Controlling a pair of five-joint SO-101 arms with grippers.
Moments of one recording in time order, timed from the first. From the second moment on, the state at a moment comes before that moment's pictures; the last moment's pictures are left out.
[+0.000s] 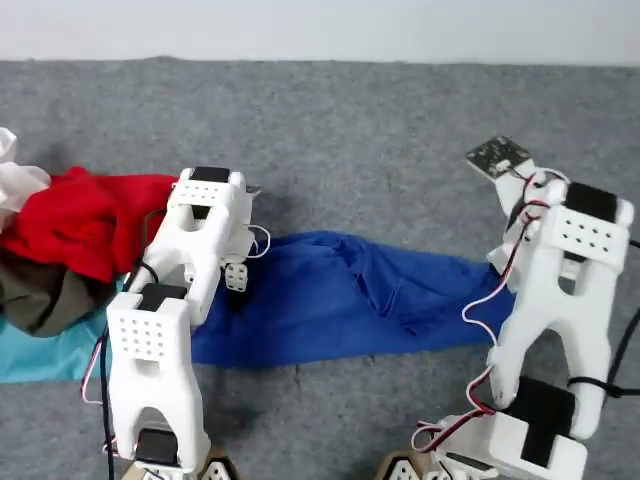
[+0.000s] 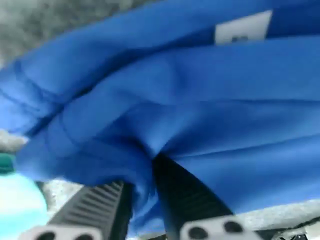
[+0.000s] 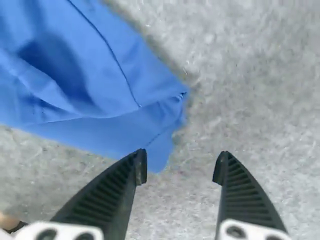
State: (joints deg) left arm 1.9 42.4 -10.9 99.5 3.8; right arm 19.0 -4.7 11.0 82.6 50.0
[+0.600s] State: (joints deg) left arm -1.4 16.3 -9.9 98.9 -8.0; right arm 36.4 -4.7 19.3 79.1 58.1
